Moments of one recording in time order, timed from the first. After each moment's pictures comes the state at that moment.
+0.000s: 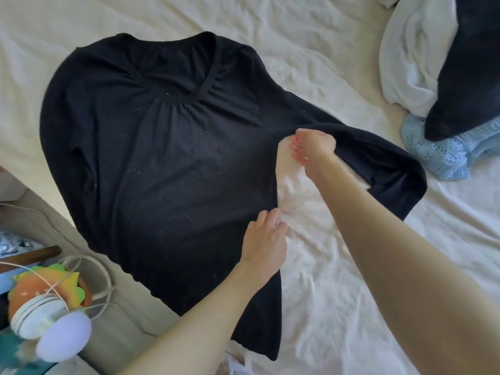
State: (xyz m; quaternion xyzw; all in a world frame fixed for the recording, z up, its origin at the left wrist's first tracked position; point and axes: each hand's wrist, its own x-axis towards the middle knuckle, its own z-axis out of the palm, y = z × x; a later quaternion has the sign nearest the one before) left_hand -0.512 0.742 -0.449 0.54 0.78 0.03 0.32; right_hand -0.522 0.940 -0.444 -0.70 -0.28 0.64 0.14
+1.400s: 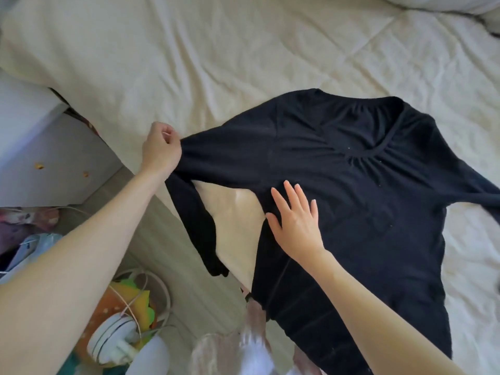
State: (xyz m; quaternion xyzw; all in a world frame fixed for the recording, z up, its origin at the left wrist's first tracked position) left_hand -1.065 0.605 -0.430 0.13 0.90 0.33 0.24; right_hand -0.789 0.676 -0.430 -0.38 -0.87 0.27 -0.15
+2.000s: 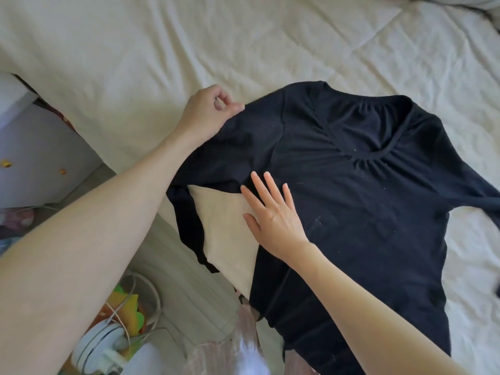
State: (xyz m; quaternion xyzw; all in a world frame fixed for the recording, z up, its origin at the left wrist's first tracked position) left_hand -1.065 0.694 -0.439 0.31 0.83 0.33 0.33; right_hand -0.832 0.676 -0.441 -0.25 -0.93 0.24 -0.14
